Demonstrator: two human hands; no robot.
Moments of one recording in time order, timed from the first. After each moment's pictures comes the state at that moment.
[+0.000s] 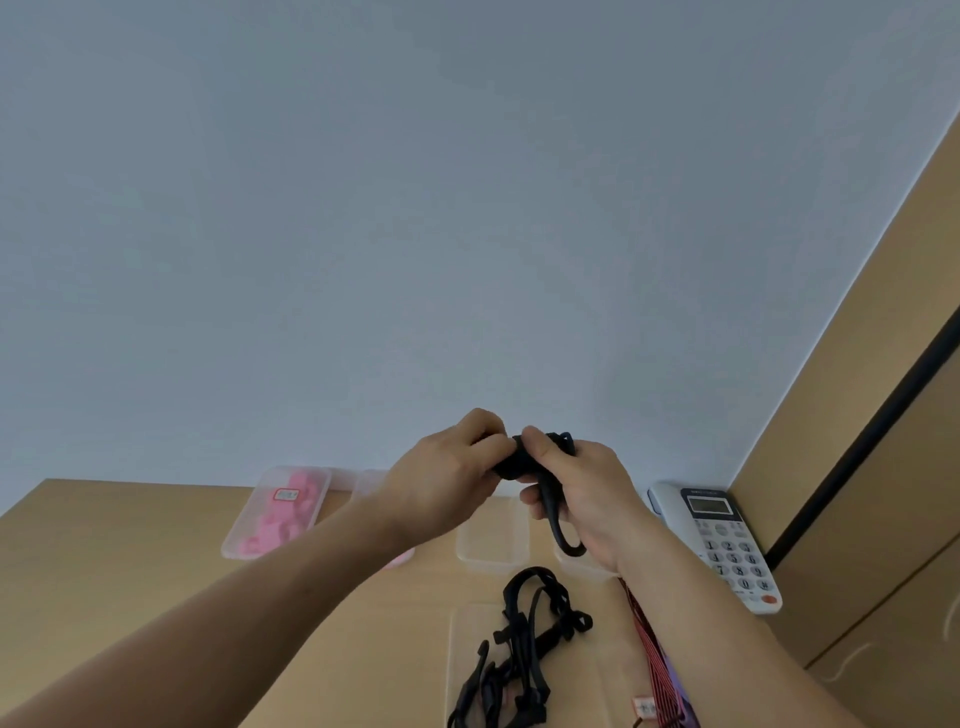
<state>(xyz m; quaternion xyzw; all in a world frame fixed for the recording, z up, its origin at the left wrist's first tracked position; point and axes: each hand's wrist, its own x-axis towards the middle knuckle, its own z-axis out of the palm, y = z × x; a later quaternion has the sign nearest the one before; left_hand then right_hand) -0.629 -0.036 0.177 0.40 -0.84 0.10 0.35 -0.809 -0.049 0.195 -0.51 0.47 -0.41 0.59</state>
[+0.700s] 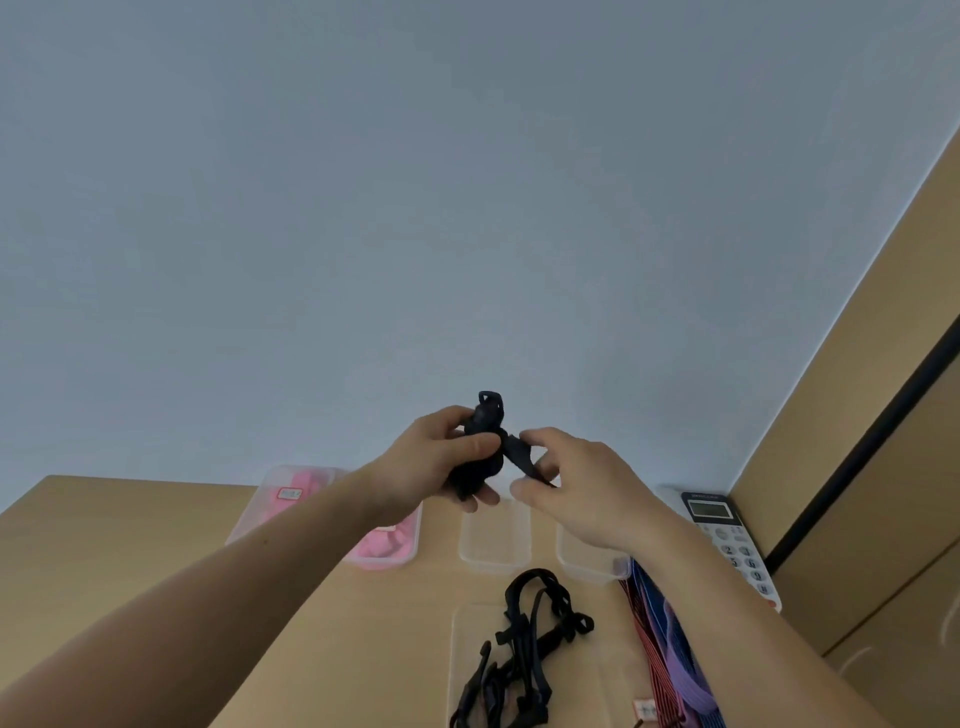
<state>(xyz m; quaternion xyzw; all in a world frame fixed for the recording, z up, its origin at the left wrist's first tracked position) -0.610 -0.035 0.195 0.46 -0.53 -0.57 0.43 -0.814 -0.048 0.212 -0.81 0.52 -0.16 0.22</state>
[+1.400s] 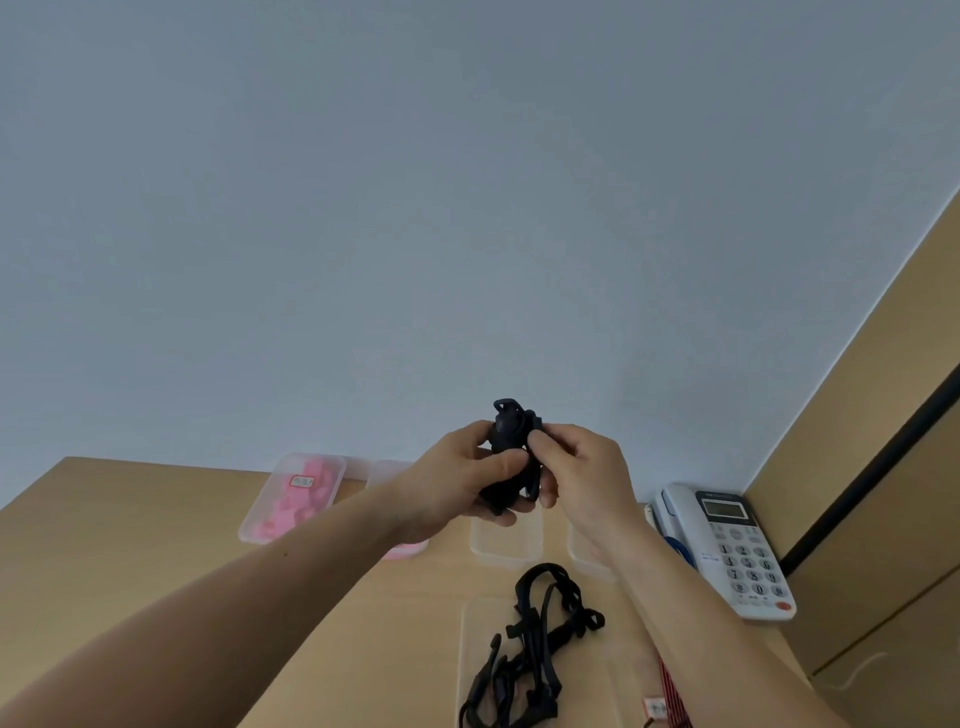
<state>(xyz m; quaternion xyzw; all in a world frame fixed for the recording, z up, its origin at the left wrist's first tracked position) -0.620 -0.030 0.178 0.42 -0.53 -0.61 0.41 -0.786 -0.052 0.187 -0.63 0.48 -0.43 0.43</state>
